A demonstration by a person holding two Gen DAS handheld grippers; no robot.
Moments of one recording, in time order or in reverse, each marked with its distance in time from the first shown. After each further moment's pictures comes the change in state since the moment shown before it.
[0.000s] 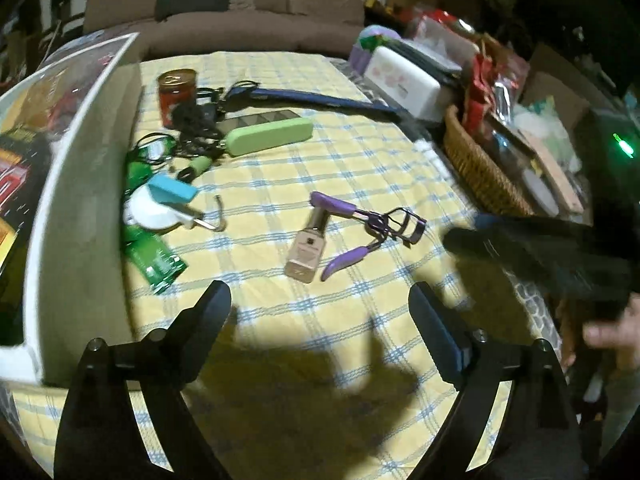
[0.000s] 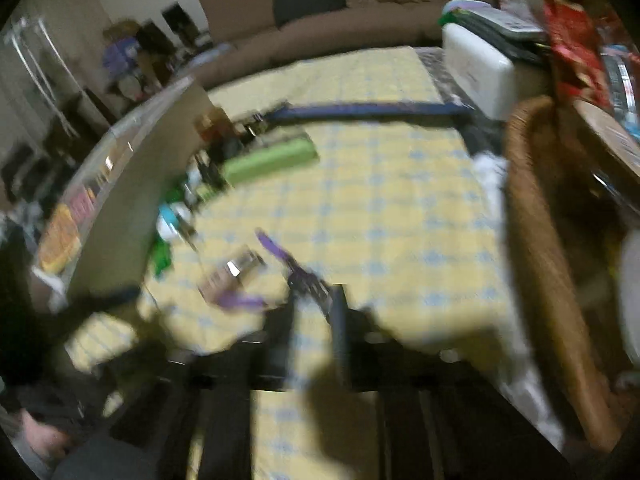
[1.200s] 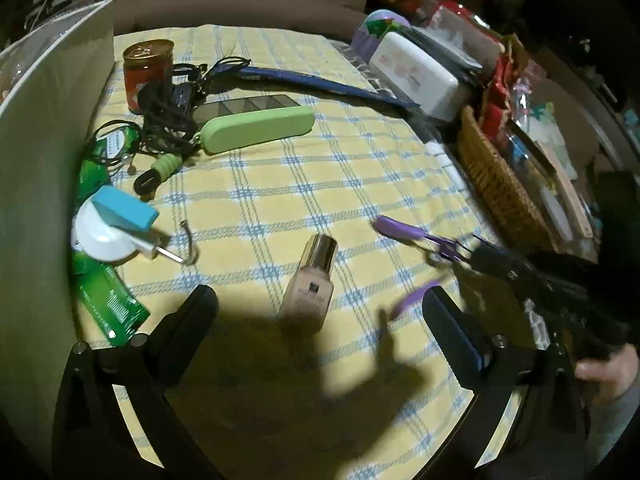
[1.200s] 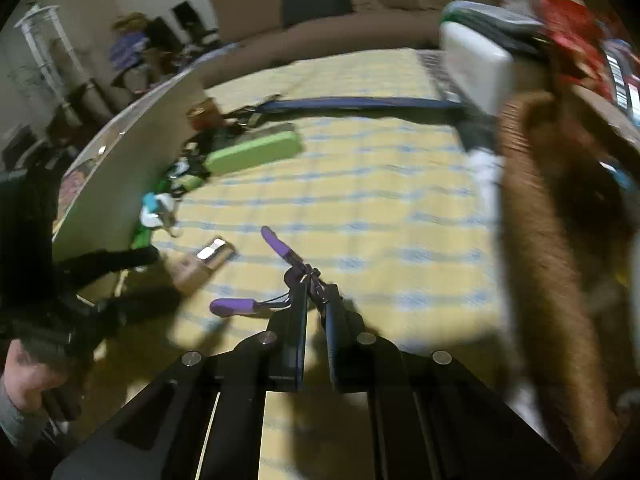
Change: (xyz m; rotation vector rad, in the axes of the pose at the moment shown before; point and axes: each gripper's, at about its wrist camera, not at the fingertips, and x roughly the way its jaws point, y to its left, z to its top) left arm 0.053 0.018 0.026 -0.058 0.061 -0.075; right arm 0.013 -0.028 -0.007 -0.013 -0.031 0.023
